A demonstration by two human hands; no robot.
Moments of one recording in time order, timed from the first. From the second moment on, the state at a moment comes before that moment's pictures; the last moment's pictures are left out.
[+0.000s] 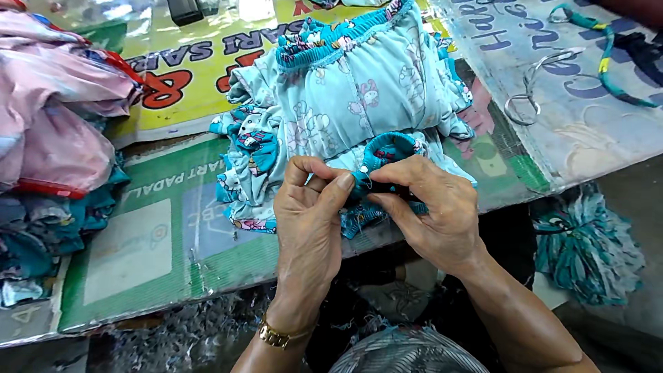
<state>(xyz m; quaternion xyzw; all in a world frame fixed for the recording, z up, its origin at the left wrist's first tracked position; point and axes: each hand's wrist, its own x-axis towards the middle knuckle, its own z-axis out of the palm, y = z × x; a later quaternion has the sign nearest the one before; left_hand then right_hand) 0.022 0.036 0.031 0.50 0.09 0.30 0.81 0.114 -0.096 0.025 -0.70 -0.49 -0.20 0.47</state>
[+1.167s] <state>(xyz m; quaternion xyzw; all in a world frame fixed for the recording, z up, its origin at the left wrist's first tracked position) -0.018 0.044 -0.016 0.89 -0.02 0.37 0.28 0.153 -0.169 0.009 -0.71 -0.56 -0.17 0.39</state>
